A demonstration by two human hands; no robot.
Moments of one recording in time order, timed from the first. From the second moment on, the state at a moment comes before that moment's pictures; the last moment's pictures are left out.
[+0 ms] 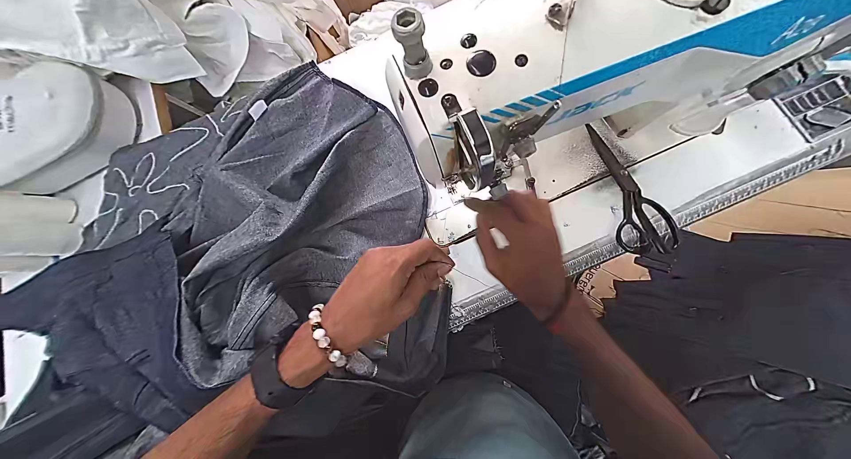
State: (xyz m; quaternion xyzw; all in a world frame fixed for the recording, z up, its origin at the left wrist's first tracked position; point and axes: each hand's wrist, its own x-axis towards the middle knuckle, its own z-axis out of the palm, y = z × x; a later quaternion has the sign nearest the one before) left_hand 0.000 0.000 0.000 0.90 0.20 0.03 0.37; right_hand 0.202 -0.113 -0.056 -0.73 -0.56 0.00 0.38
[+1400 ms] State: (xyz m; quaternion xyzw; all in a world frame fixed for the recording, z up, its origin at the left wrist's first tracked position) left_hand 0.015 0.031 -0.073 0.96 0.23 0.11 0.10; right_hand 0.168 -0.269 -0.056 -0.73 -0.67 0.15 -0.01
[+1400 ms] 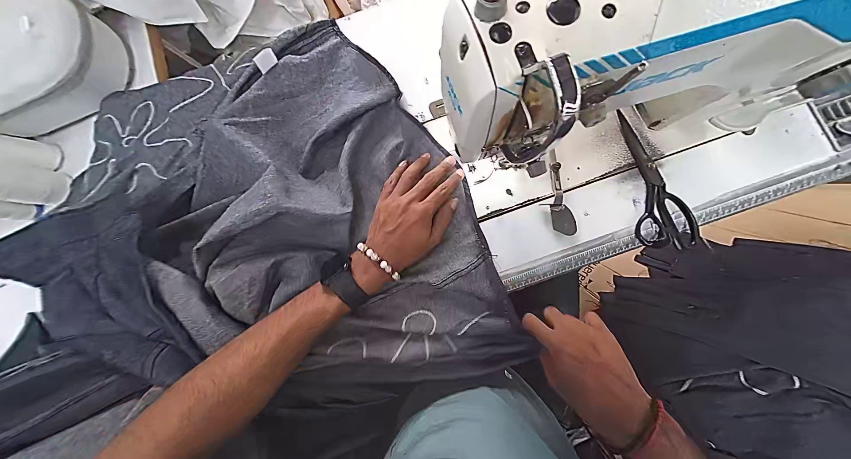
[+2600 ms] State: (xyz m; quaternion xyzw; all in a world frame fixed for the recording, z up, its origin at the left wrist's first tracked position) left_hand 0.047 0.043 -0.073 0.95 0.29 0.10 0.09; right_hand 0.171 -0.138 -0.064 -0.82 -0.54 0.05 0.20
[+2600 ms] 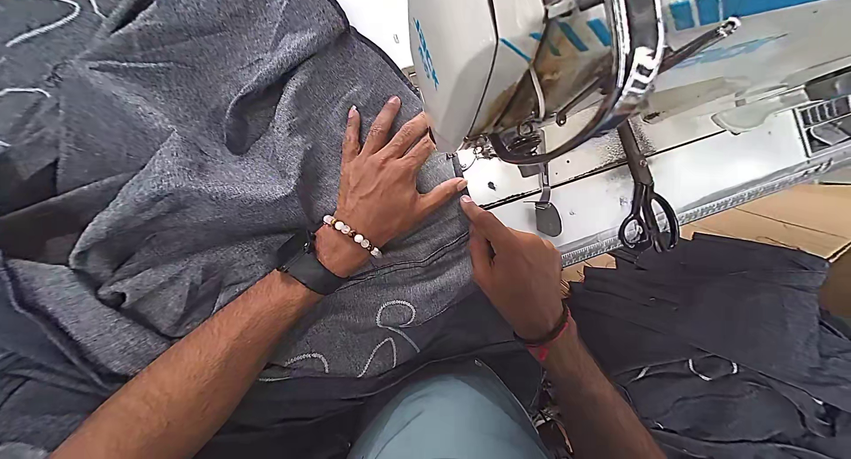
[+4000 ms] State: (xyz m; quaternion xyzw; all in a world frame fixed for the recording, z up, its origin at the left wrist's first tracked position) left_hand 0.036 0.032 -0.048 0.96 0.20 0.16 0.12; right_hand 0.183 -0.119 -0.063 -0.82 -0.46 0.14 0.31
